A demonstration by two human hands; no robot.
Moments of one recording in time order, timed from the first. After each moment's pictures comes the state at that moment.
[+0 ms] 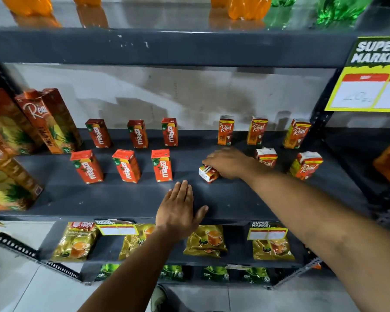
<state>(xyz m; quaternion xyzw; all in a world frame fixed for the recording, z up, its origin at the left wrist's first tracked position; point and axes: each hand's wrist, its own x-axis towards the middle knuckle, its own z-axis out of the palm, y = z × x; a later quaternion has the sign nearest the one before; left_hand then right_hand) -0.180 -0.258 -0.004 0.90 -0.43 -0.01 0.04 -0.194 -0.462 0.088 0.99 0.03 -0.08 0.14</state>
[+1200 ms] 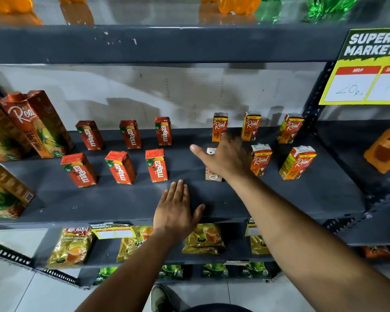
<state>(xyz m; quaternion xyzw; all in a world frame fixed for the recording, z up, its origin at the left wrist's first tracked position) -0.181 -0.258 -0.006 0.90 -0.43 0.00 0.04 -0.216 -0.419 0.099 0.88 -0.38 0.22 -0.19</state>
